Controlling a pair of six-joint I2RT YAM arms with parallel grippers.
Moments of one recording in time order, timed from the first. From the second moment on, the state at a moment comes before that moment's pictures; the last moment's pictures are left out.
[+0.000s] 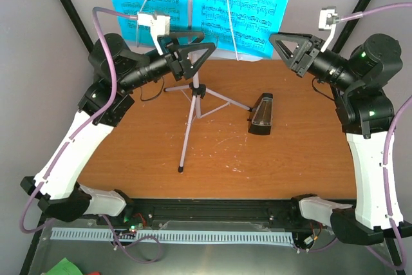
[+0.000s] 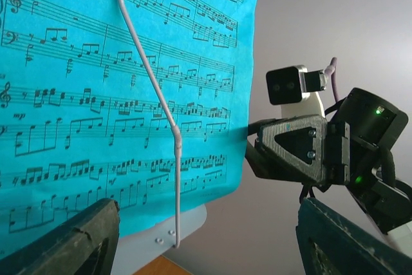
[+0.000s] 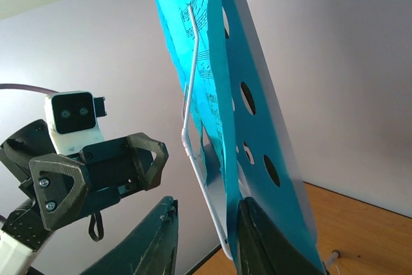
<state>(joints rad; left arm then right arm) -0.66 1.31 1.78 -0.25 0.48 -0.44 0.19 1.17 1.79 -0.42 -0.80 0.59</state>
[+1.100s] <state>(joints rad) -0.72 1.56 2.04 -0.14 0.38 -0.49 0.35 1.39 2.12 -0.53 -0.58 0.46</state>
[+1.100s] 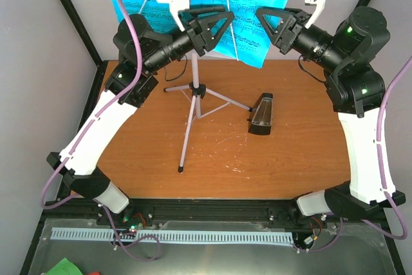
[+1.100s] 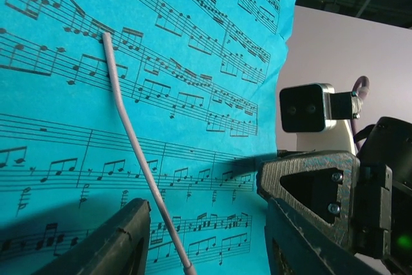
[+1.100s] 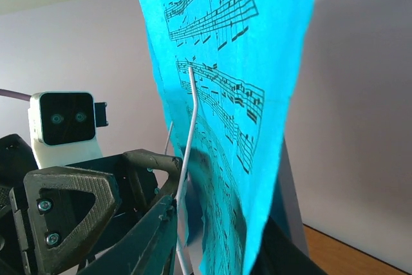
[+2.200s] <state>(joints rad) -0.73 1.64 2.11 -0.15 0.34 -0.50 0.36 1.43 2.15 -0.56 -0.51 0.41</state>
